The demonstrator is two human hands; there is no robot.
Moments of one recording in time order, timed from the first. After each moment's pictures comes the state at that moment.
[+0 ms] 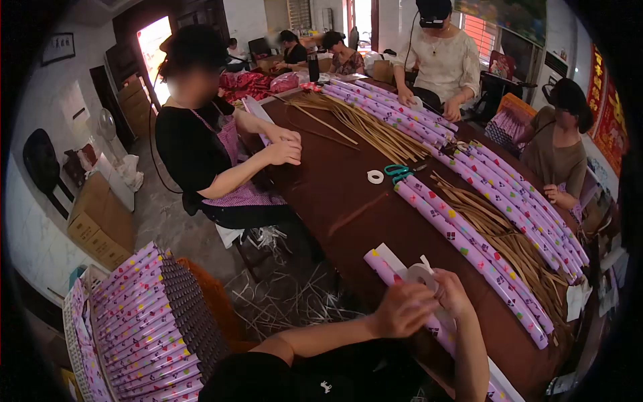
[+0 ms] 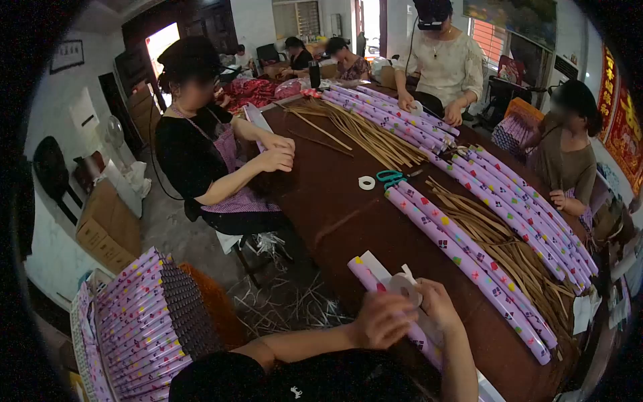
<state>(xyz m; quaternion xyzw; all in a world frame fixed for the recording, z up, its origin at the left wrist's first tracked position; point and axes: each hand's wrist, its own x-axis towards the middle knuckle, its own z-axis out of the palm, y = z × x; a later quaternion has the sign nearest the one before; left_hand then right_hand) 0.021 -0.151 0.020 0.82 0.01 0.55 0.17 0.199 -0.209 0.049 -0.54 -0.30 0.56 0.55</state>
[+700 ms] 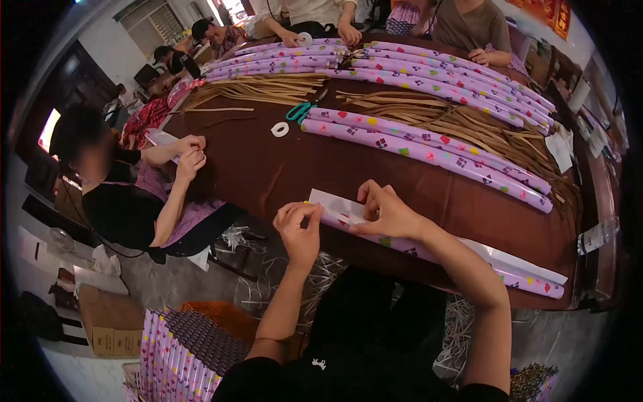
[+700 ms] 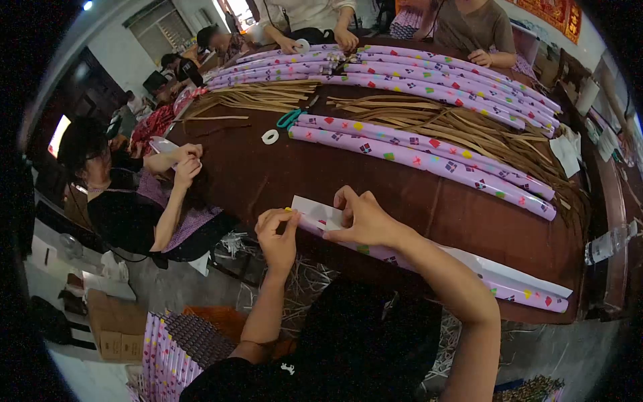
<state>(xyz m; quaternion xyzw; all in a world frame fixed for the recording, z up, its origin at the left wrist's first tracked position) -0.013 -0.072 0.021 0.81 0.25 0.48 0.25 0.172 -0.203 0.045 -0.66 -0.56 0.28 0.41</state>
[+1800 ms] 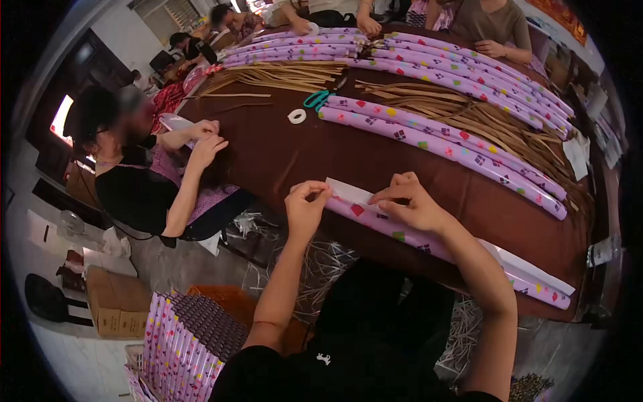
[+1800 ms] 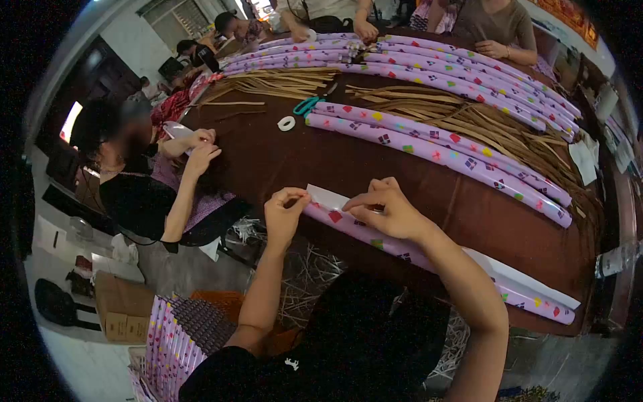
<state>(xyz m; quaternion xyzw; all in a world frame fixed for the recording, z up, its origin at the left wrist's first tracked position) -0.006 -0.025 0.002 0.77 0.28 0.39 0.42 0.185 -0.211 0.048 -0.60 -0.64 0.19 0.44</state>
